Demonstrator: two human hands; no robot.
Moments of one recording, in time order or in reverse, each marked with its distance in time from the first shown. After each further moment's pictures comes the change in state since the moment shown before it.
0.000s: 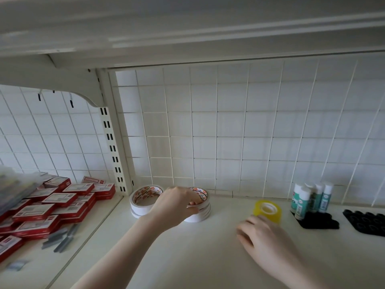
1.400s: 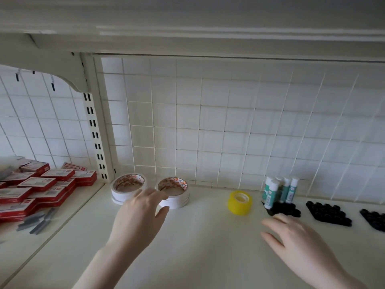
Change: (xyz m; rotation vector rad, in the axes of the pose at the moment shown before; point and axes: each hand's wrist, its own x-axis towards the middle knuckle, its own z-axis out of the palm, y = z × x) left_hand -0.073 0.046 -0.010 -0.038 0.429 -0.187; right_hand -0.060 0.064 -0.065 -0.082 -0.034 0.136
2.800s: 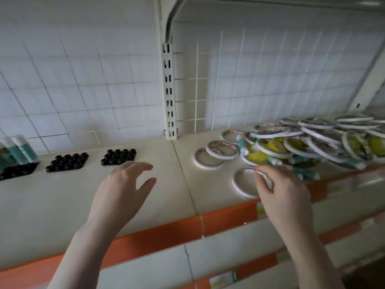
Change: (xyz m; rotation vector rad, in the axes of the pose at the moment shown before) left_hand -0.020 0.568 0.142 -0.303 -0.254 0.024; right_hand -0.282 0.451 -0.160 0.018 0.385 0.545
